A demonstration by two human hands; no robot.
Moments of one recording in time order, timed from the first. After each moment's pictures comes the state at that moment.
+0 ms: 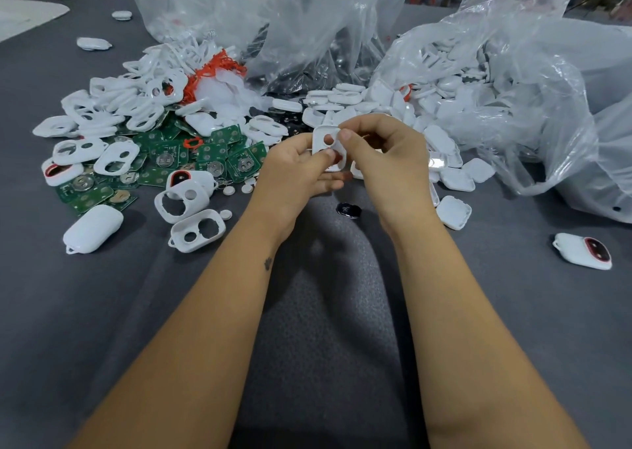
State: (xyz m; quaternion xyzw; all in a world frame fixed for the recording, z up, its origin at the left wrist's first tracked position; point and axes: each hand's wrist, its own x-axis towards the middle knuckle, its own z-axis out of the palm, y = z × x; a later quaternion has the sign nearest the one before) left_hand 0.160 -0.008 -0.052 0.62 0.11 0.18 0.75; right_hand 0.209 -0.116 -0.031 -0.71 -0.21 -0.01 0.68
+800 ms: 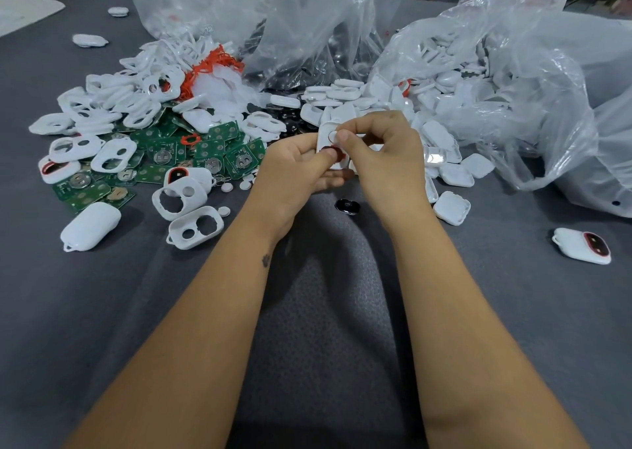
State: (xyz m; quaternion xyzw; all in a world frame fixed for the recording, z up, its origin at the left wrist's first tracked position) left_hand 0.160 -0.008 -0.056 0.64 0.08 0.17 0.75; right_hand 0.210 -0.113 -0.035 -0.76 -0.20 -0.05 0.62
